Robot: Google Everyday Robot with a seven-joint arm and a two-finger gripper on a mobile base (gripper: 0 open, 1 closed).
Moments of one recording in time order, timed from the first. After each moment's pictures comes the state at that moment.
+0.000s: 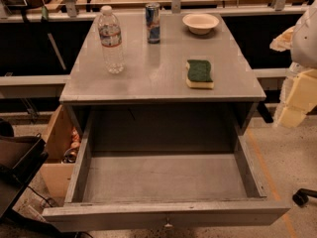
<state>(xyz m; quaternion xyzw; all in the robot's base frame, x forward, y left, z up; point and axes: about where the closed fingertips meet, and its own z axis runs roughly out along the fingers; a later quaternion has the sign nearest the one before) 0.438 -0.216 0.977 -0.60 0.78 -0.04 0.16</state>
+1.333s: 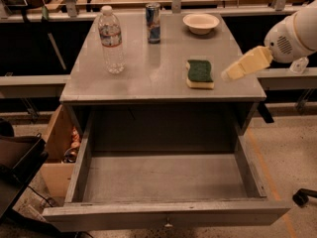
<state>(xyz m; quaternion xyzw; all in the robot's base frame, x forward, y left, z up) 0.584 -0.225 0.939 -0.32 0.88 0.08 0.34</state>
